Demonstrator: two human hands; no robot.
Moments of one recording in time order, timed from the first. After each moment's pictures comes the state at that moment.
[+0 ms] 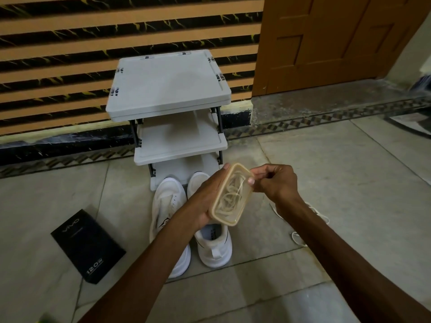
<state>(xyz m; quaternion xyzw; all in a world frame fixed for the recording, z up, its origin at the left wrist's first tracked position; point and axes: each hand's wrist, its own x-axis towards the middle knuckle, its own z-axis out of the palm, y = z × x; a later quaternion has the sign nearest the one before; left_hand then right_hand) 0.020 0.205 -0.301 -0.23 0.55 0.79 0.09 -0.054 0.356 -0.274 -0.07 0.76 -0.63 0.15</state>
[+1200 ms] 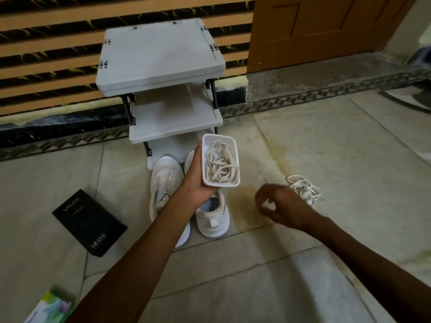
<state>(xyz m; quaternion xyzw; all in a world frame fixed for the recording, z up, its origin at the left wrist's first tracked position) 0.036 0.203 -0.310 -0.23 0.33 0.92 0.05 -0.020 0.436 -0.333 -0.47 0.84 -0.25 0.13</state>
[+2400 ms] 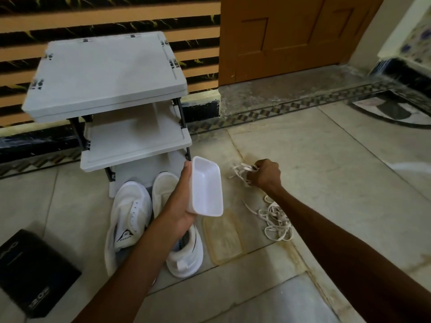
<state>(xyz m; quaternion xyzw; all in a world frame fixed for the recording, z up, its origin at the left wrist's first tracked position) -0.003 0.223 -0.326 -0.29 0.43 0.85 0.02 -0.165 0.397 -0.366 -0.05 0.94 -0.31 0.10</state>
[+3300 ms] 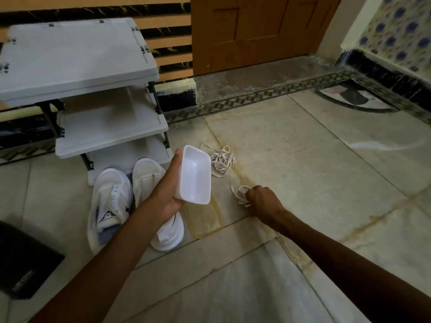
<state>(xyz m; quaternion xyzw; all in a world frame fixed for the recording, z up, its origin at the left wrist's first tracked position) 0.017 0.251 -0.315 -0.21 0.45 0.86 0.08 -0.059 0.489 -0.368 -0.29 0.95 0.01 0.14</state>
